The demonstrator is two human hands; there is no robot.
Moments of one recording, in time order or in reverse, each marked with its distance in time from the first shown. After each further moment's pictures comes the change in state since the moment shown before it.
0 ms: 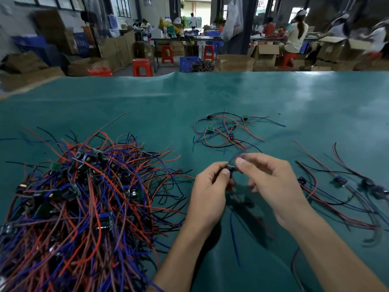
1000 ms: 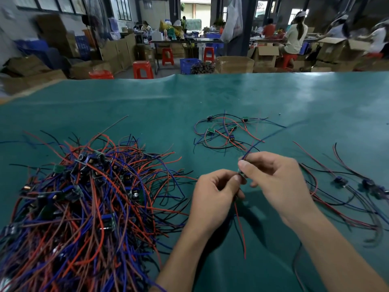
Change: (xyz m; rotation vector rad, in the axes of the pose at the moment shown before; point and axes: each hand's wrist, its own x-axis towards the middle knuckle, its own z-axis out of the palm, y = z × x) left_hand -0.003 -0.001 0.000 0.071 -0.093 0.009; right_hand 0.000 -0.005 -0.007 -0.037 0.012 -0.135
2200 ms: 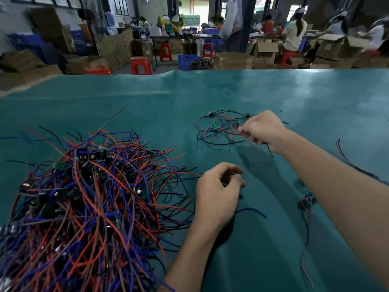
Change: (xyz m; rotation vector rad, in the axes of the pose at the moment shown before) left_hand 0.003 -0.008 0.002 0.131 0.129 -0.036; right_hand 0.143 0.011 0.008 -0.420 -0.071 0.264
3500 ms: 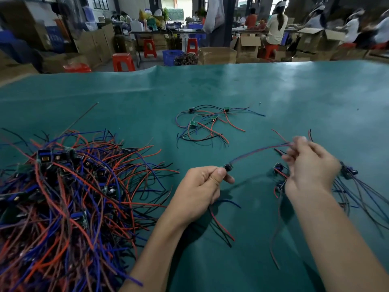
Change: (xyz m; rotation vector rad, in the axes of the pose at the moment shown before) left_hand -0.004 0.009 -0.007 -0.026 -0.353 0.026; right_hand -0.116 0.063 -0.043 0.996 0.736 0.152
